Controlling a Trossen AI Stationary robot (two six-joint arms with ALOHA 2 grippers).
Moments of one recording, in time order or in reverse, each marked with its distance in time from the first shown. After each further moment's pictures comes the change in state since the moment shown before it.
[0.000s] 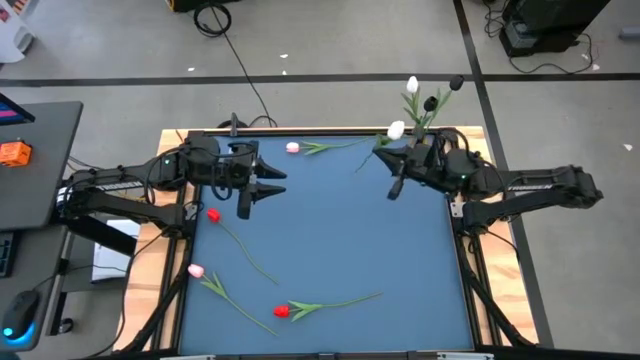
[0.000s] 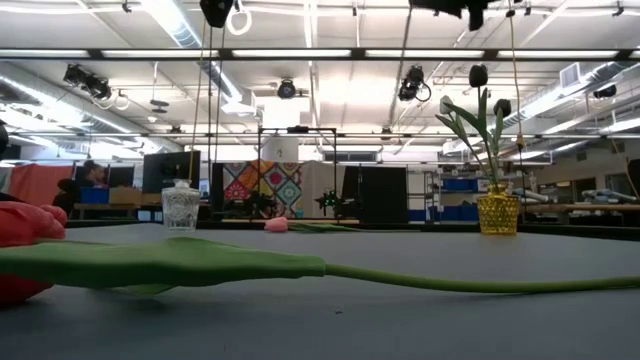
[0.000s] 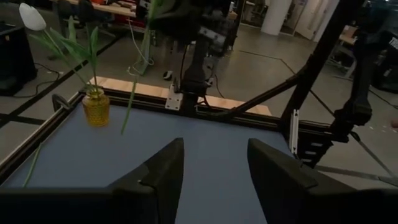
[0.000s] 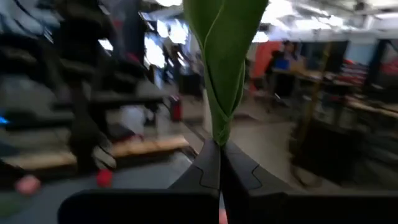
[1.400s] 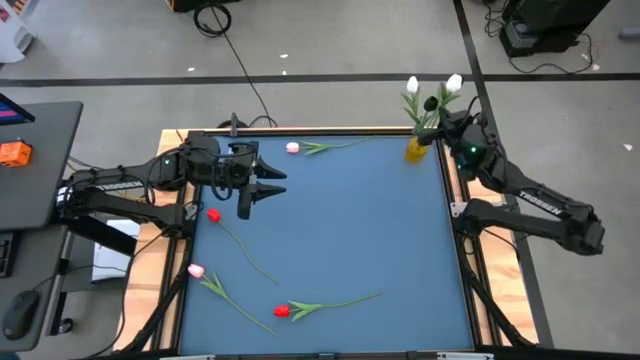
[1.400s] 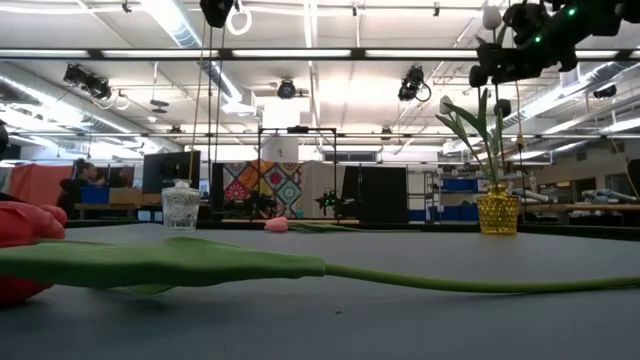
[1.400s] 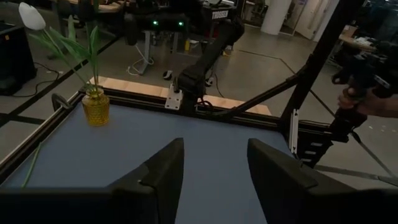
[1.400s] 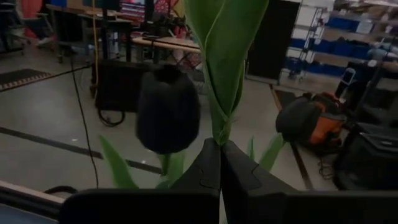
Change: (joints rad) left arm 0.000 0.001 0.000 -0.001 0.000 -0.001; right arm -0.584 -0.245 -0.134 -0.275 0.304 0.060
